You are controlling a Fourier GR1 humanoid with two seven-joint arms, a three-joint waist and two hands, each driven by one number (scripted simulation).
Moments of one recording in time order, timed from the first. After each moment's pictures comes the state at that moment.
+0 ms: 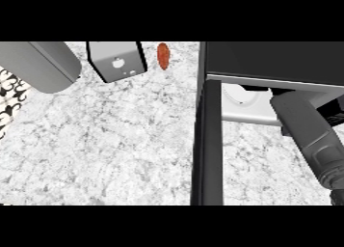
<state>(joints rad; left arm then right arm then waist) 0.33 0.07 0.47 -2.12 0.41 -0.66 0.02 -1.01 -0.28 -0.16 -0.12 0.40 -0.69 -0.66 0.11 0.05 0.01</state>
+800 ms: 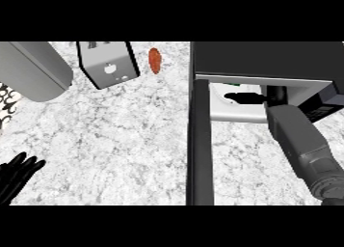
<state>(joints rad) 0.34 0.01 0.29 -2.15 0.34 -0.71 0.04 -0.93 -0.23 -0.33 -0.15 0.21 -0.30 -0.86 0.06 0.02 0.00</state>
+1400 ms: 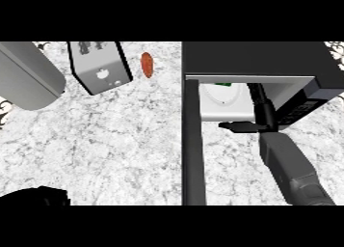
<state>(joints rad) 0.35 0.00 0.06 -2.20 0.28 -0.61 0.11 -0.74 -0.14 -0.35 -0.22 0.13 -0.02 -0.95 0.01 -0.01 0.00</state>
